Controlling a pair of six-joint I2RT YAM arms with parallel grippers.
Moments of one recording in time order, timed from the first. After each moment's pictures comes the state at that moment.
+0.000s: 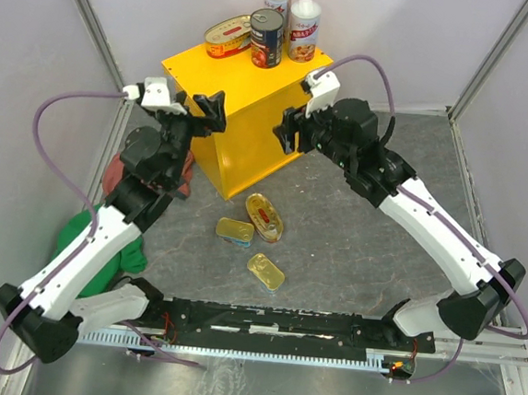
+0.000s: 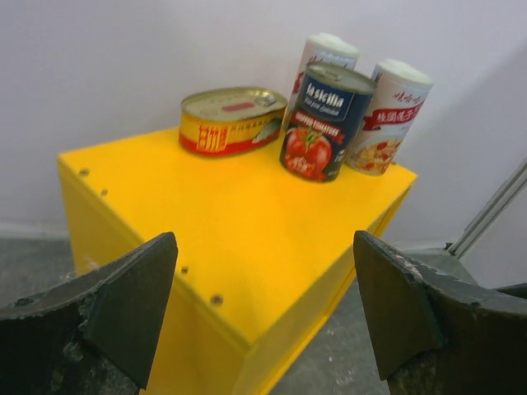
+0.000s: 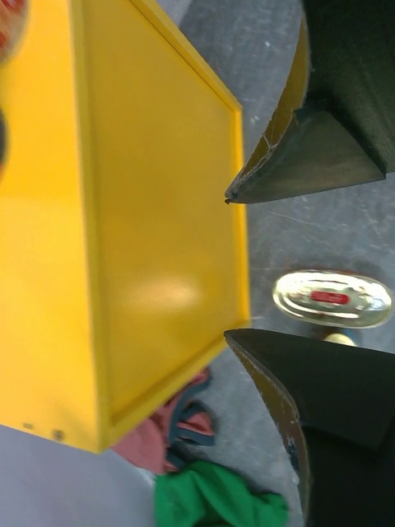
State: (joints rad) left arm -0.54 1.05 1.11 0.23 -0.41 -0.12; right arm 0.71 1.45 1.57 -0.29 0.04 0.07
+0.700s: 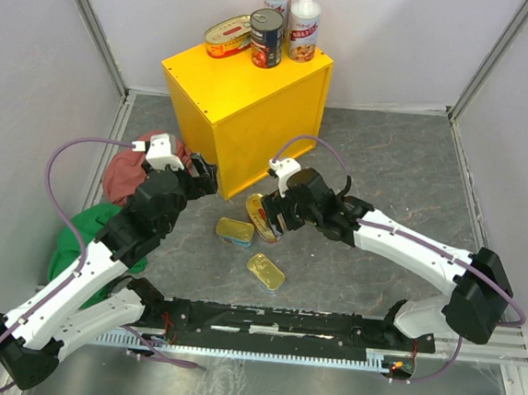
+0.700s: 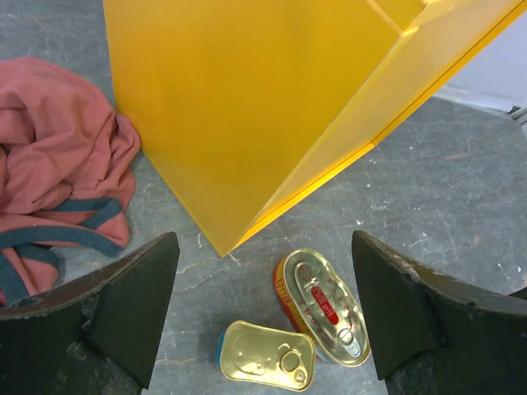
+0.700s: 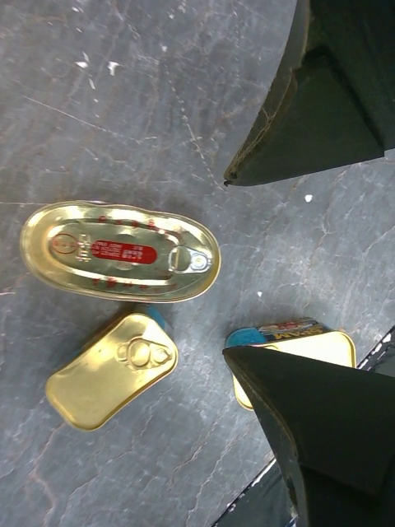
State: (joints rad) left arm -0.64 0.77 0.82 -0.28 -0.55 -0.48; right arm 0.91 1.41 1.10 -0.40 0.08 0.19
